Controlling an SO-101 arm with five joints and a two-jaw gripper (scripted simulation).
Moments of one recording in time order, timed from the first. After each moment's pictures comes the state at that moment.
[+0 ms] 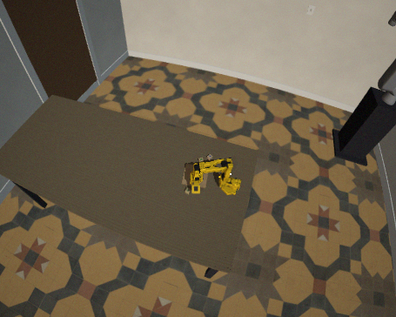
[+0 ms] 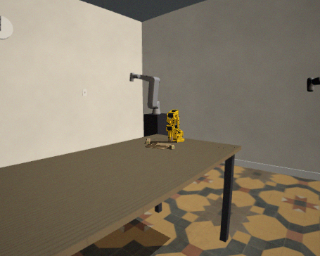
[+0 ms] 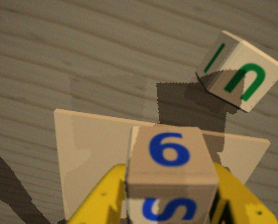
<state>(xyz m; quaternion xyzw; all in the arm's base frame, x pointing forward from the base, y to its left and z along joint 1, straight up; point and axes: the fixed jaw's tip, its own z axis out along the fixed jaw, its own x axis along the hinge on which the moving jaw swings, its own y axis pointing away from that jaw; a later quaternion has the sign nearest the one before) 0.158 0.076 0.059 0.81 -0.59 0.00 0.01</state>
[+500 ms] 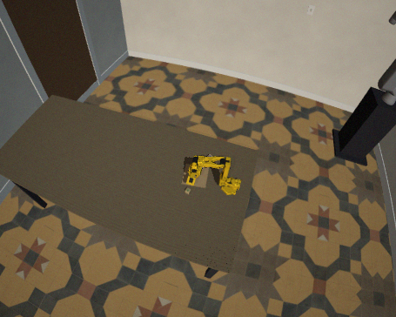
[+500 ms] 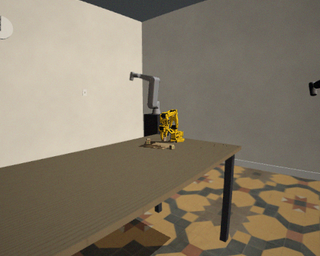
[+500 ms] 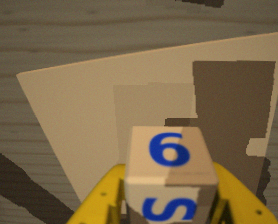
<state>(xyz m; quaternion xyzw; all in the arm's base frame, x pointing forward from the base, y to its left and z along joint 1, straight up) 0.178 0.036 0.056 0.70 -0.71 0.00 0.01</state>
